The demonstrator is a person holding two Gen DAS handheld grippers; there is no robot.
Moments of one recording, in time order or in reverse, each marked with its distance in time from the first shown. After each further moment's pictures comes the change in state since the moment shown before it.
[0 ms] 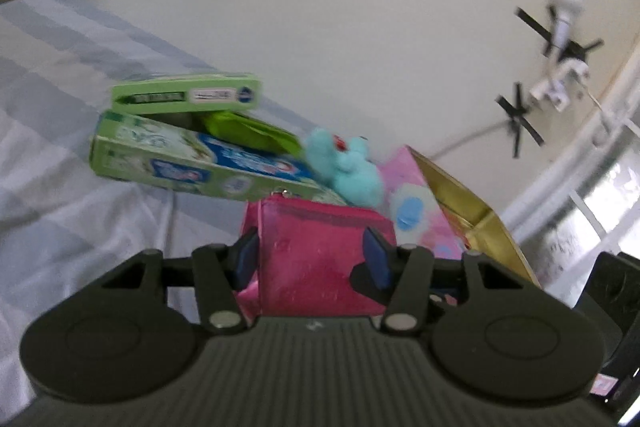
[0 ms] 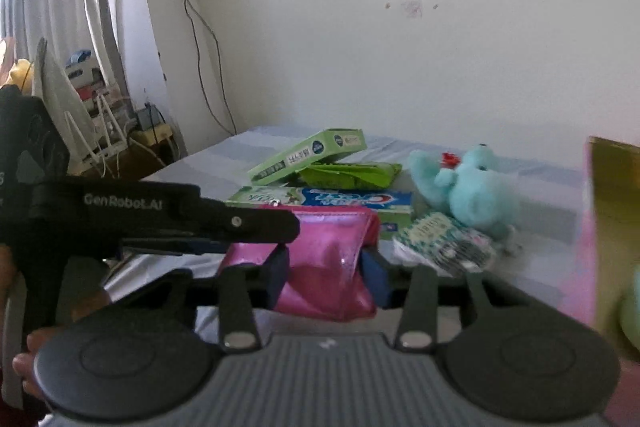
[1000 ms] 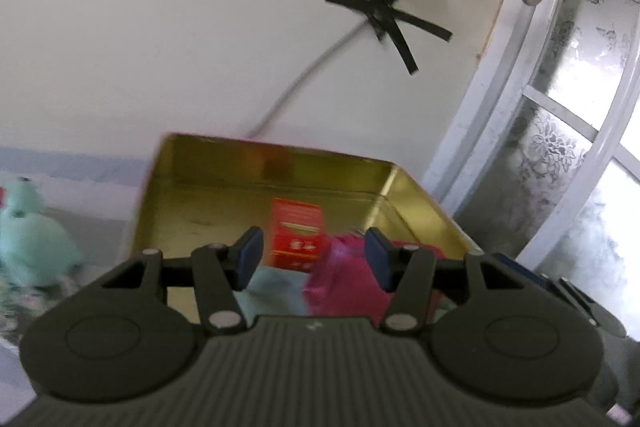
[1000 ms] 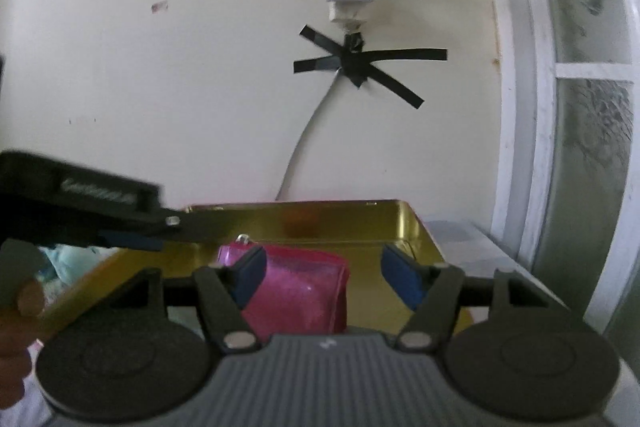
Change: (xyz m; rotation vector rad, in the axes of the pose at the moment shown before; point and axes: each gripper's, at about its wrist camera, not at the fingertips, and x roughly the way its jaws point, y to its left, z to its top) left arm 0.184 -0.234 -0.017 0.348 0.049 -0.061; right arm -0.154 -0.203 -0.039 0.187 -0.289 -0.671
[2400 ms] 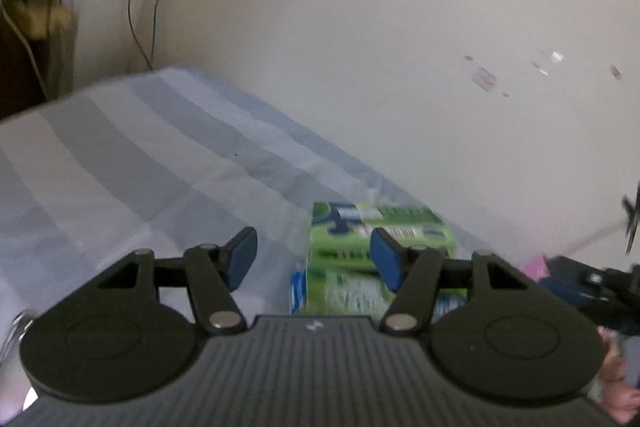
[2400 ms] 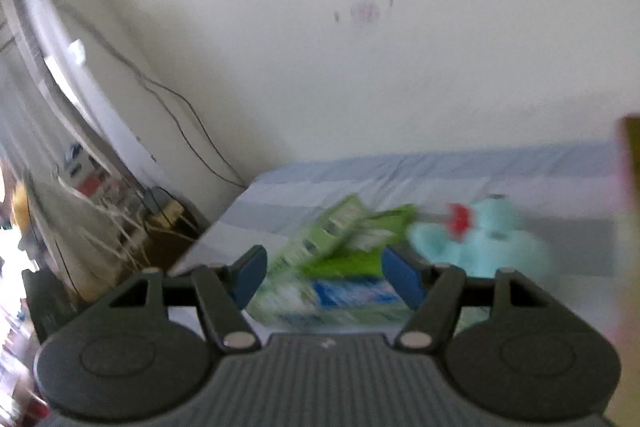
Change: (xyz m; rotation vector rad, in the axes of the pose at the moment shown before) left arm -0.207 0.340 -0.008 -0.485 -0.113 0.442; right arm 0.130 0.280 0.051 0.163 0.544 0.741
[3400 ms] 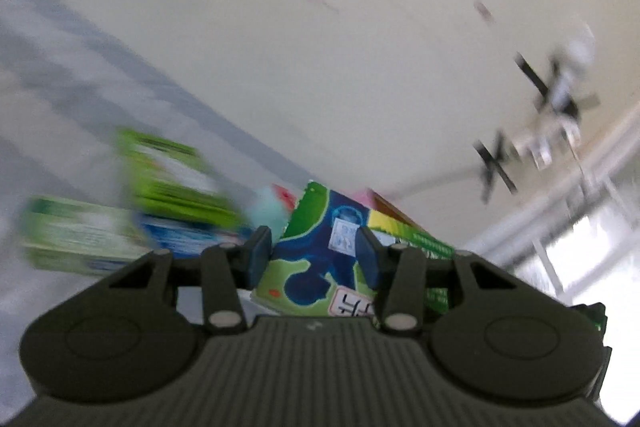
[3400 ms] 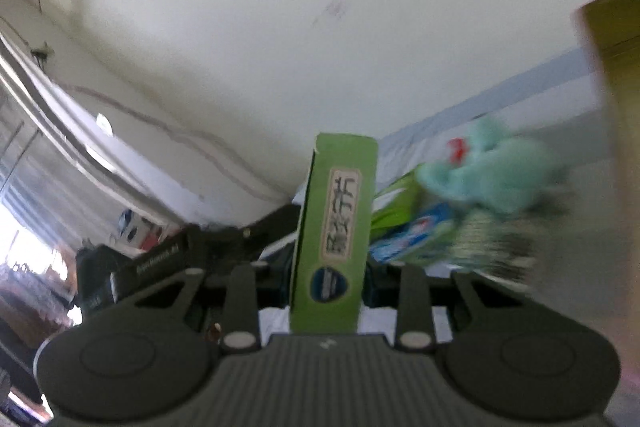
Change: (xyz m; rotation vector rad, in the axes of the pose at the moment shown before) left arm 0.003 -0.113 -0.038 0.025 0.223 -0.471; right arm -0.047 -0.044 -0.077 0.239 -0.120 0.149
